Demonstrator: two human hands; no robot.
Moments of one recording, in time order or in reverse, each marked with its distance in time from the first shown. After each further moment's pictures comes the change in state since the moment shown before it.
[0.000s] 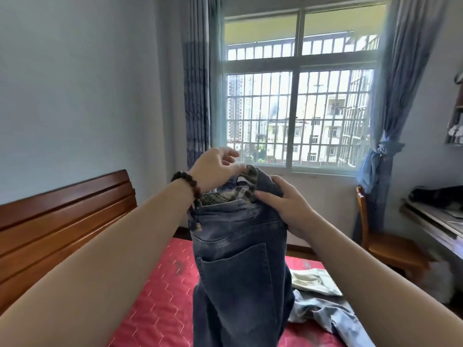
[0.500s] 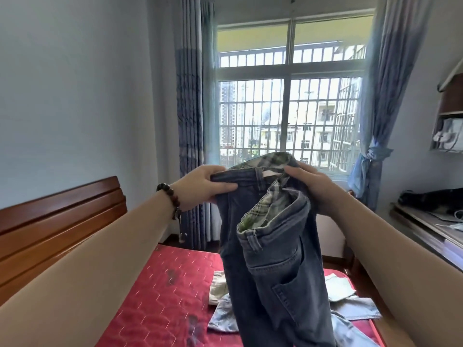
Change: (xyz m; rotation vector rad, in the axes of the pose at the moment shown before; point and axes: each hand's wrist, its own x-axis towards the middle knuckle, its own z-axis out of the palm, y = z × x) left_hand -0.004 -0.019 -0.002 -0.446 -0.297 -0.041; right_hand 0.021 -0.047 -0.064 0.150 -0.052 0.096
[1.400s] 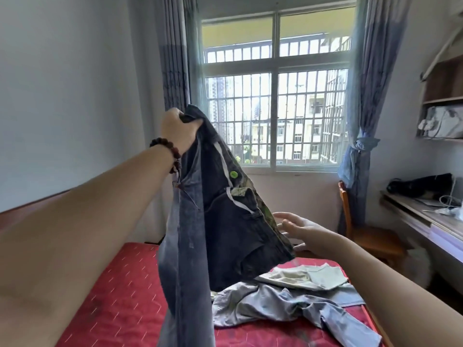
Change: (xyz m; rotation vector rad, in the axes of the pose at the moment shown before) left_hand 0.073 0.046 -0.032 0.252 0.871 0.103; right_hand -0.038 0.101 -0.063 -0.391 -0.155 0.379
